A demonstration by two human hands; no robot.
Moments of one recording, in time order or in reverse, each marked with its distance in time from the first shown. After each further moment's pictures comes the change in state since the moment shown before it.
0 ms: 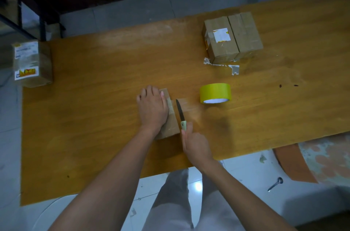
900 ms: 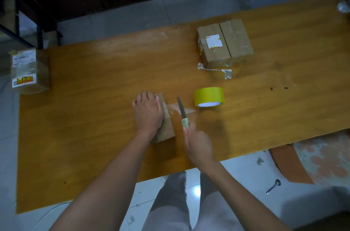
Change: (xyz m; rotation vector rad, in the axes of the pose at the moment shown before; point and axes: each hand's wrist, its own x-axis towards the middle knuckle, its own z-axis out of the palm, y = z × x) left_hand -0.001 0.002 -0.004 0.015 -0.017 -0.015; right_hand -0.002 0.008 -0.027 0.046 0.078 0.098
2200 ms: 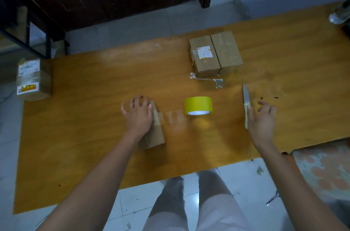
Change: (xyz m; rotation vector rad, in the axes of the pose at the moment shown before) left_hand 0.011 -0.004 -0.006 0.023 -0.159 0.013; right_hand 0.063 0.191 -0.084 0.340 0.436 0.347
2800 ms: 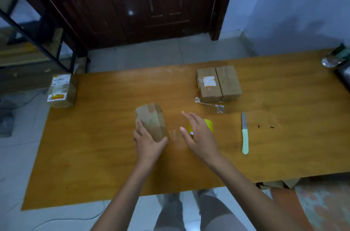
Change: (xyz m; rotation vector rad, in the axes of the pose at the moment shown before) left_hand -0.074 0.041 -0.044 -0.653 0.058 -0.414; right_hand -0.074 -0.165 -0.001 0.199 -0.379 -0.743
